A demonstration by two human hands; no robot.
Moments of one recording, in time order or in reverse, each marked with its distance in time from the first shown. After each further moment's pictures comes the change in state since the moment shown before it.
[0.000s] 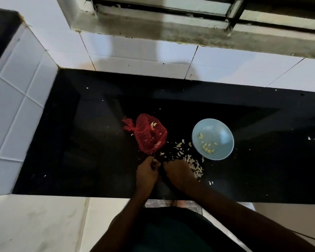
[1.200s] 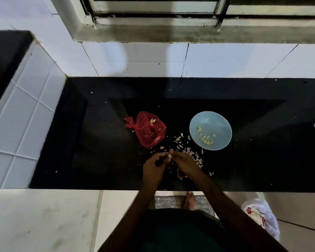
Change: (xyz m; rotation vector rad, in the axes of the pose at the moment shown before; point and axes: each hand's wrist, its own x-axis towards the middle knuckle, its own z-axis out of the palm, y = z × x) left_hand -0.035 0.016 0.015 -0.390 -0.035 0.135; right_hand -0.034 0.028 0.014 1.569 0.075 0.273
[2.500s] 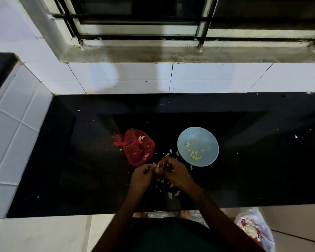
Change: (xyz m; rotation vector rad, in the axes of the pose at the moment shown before) left_hand 0.041 0.019 -0.002 0.180 -0.134 -0.075; right_hand 0.021 -0.006 -0.021 -0.042 0.101 -0.323
